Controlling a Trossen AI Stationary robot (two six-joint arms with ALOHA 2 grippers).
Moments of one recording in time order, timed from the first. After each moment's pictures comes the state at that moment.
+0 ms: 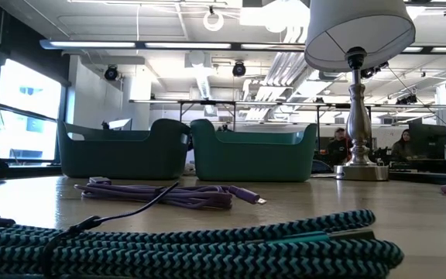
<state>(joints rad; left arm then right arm) -0.20 1.18 1.37 -0.55 -0.36 0.32 0.04 1.62 1.67 -0.21 -0.03 -0.29</state>
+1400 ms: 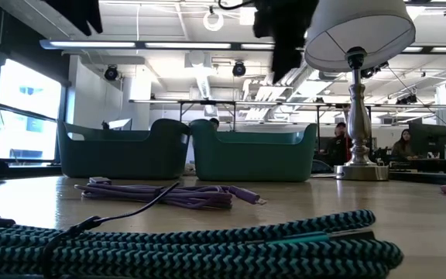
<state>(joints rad) -0.20 1.10 1.35 -1.46 -0.61 0.26 -0.38 1.68 1.67 -1.10 -0.13 -0.08</state>
